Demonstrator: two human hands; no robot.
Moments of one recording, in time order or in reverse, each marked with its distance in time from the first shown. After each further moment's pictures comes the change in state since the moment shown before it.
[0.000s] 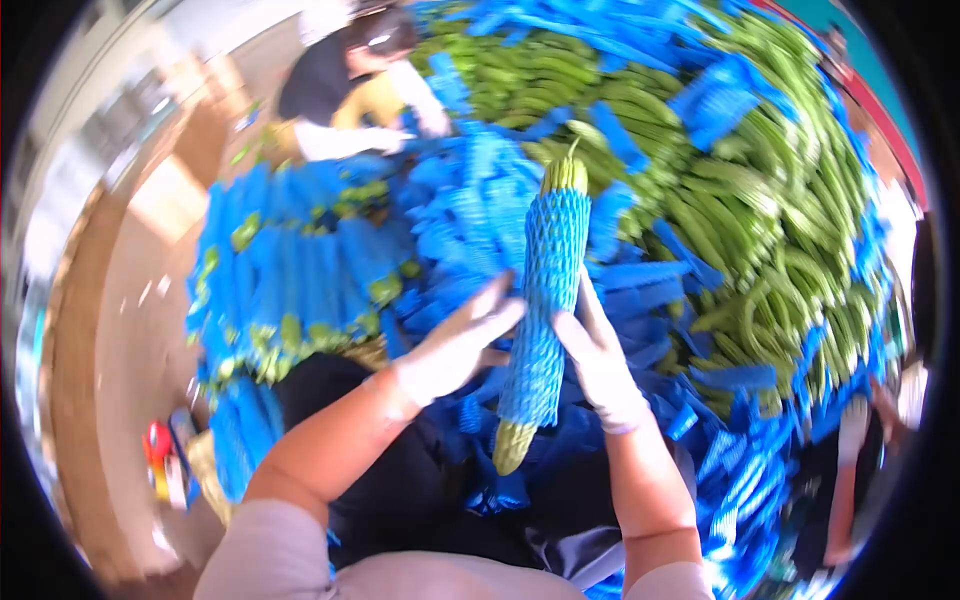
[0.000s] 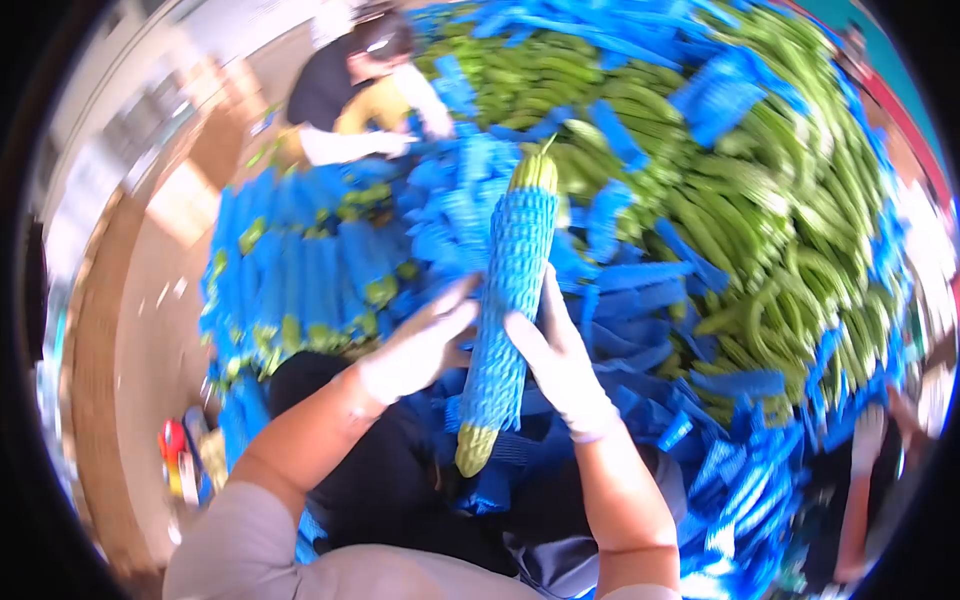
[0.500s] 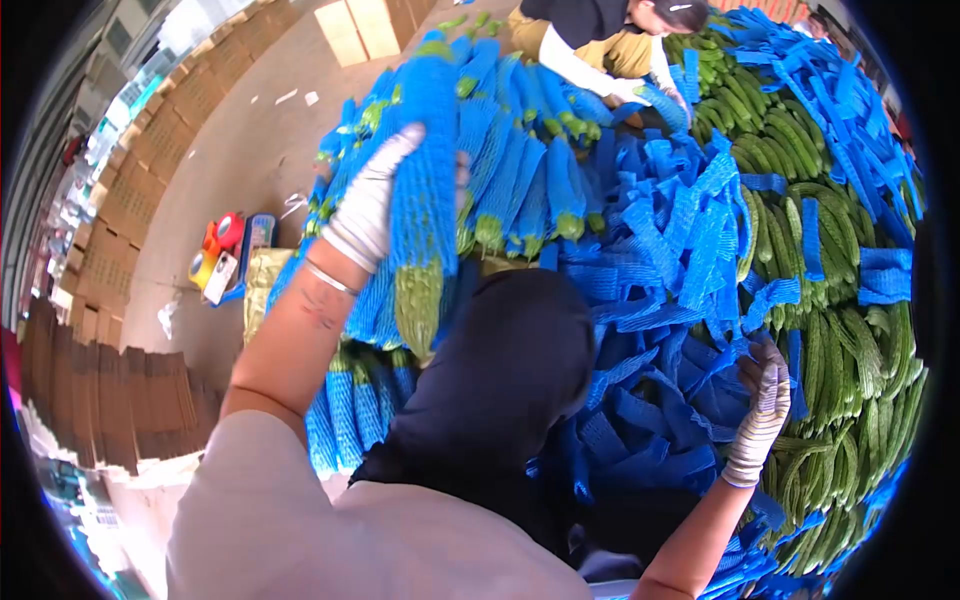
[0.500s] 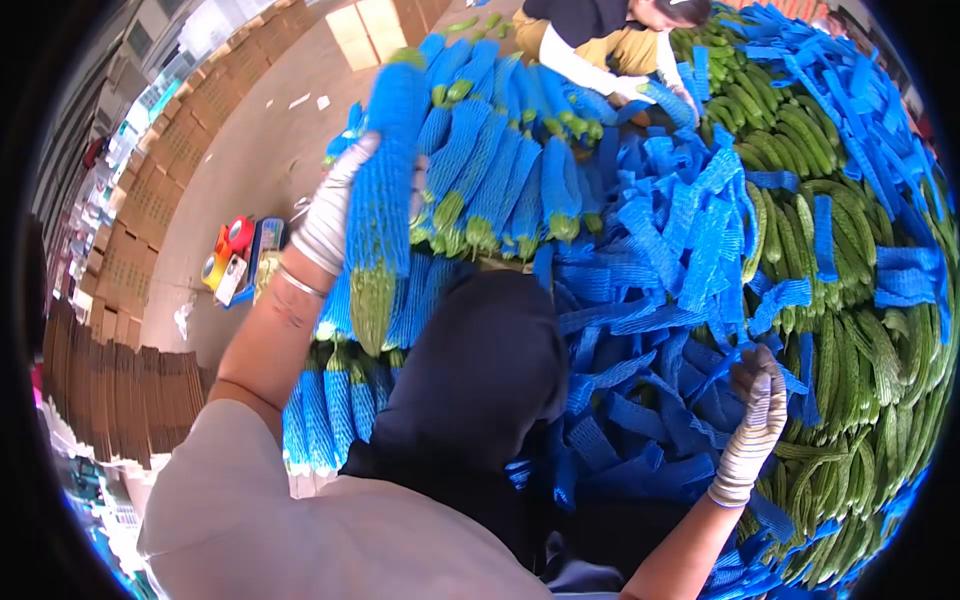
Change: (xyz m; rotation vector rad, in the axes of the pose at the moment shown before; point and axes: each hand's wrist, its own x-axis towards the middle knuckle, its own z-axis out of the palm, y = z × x) left_hand -0.203 0.092 -0.192 -0.320 0.567 0.318; right_hand 0.006 0.001 -0.028 -0.484 0.043 -0.018
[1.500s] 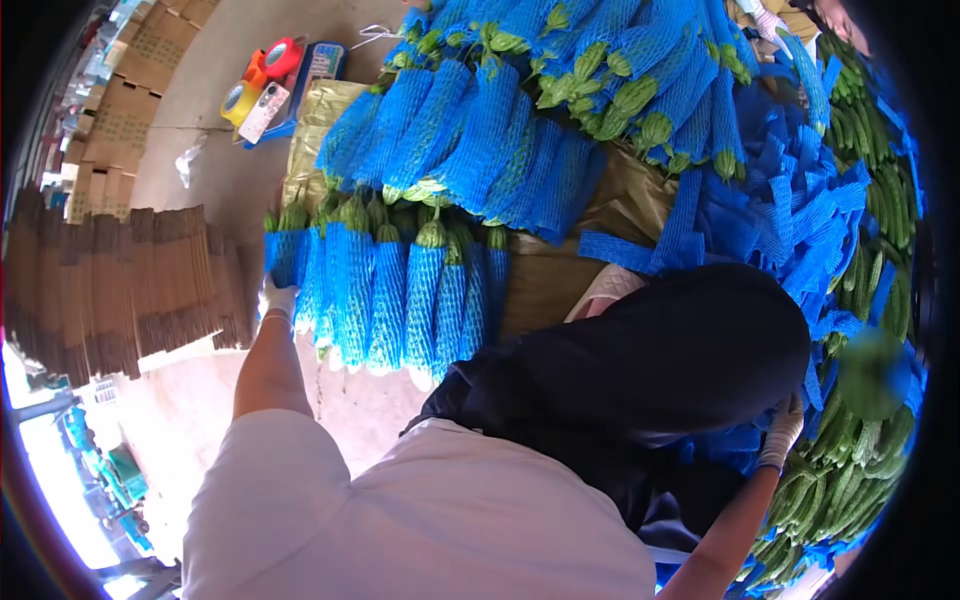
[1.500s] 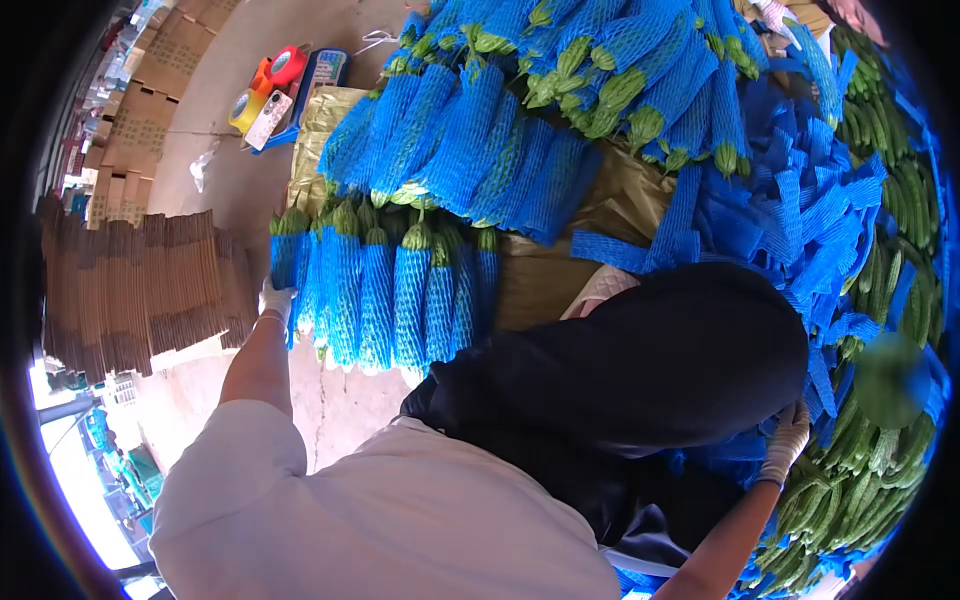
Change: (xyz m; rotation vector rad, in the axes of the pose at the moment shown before) left_hand -0.418 -0.163 -0.447 1.124 1.511 -0.607; right_hand -0.005 0.155 -0.064 -0.644 -0.138 0.339
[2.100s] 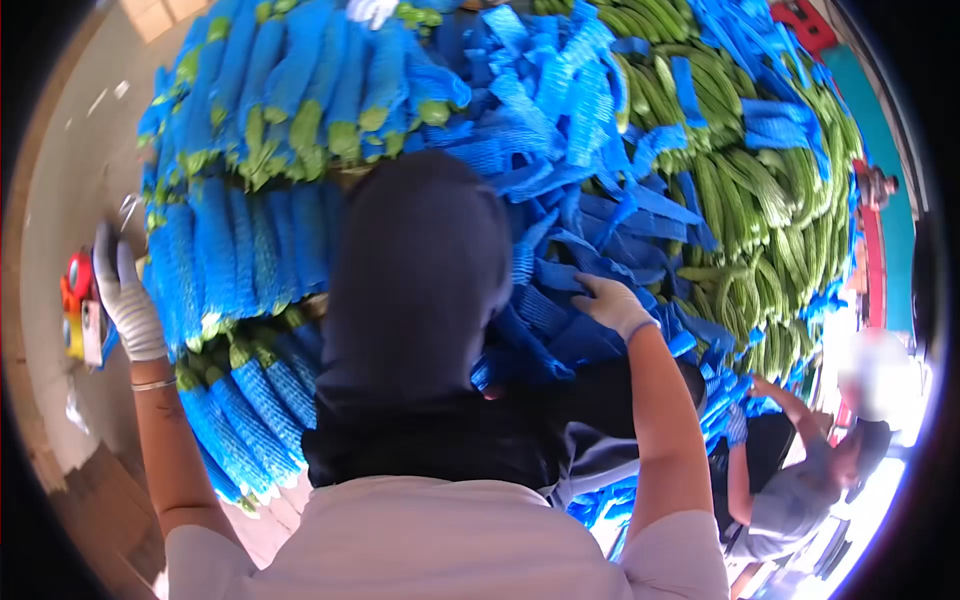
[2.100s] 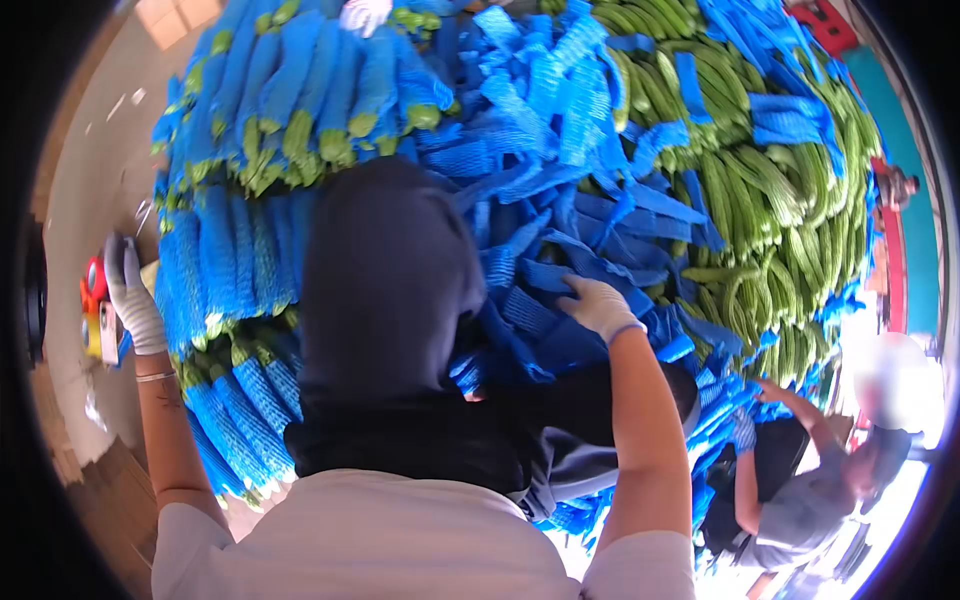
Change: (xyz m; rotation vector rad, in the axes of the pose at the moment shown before) left_hand -0.142 0.379 -0.032 -0.835 0.037 1.253; right_hand -0.083 -0.090 0.051 -0.515 -0.535 -0.143
